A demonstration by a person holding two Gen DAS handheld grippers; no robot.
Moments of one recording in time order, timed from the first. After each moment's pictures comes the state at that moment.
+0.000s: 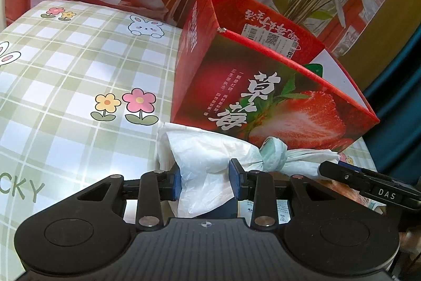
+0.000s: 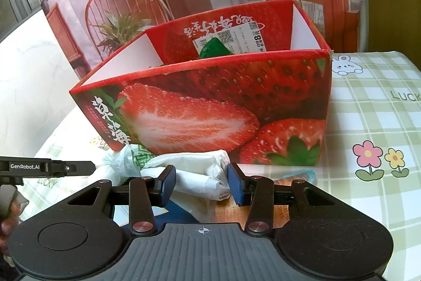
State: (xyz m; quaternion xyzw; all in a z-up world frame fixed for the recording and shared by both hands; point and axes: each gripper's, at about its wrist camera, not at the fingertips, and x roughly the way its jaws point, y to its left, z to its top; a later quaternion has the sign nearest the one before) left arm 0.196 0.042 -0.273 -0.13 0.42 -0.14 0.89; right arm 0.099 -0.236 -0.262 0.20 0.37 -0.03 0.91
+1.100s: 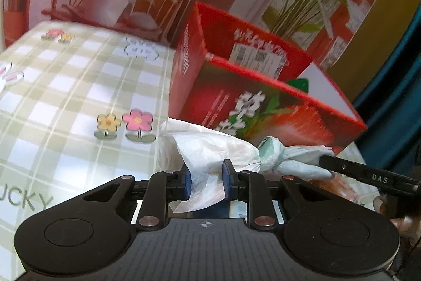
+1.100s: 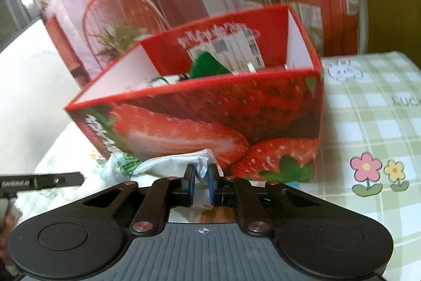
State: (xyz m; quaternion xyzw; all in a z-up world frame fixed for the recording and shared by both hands) left arm 0.183 0.049 -0.253 -0.12 0.38 -0.15 0.90; right arm 0.101 -0.248 -0.261 0.21 0.35 -0.02 0.91
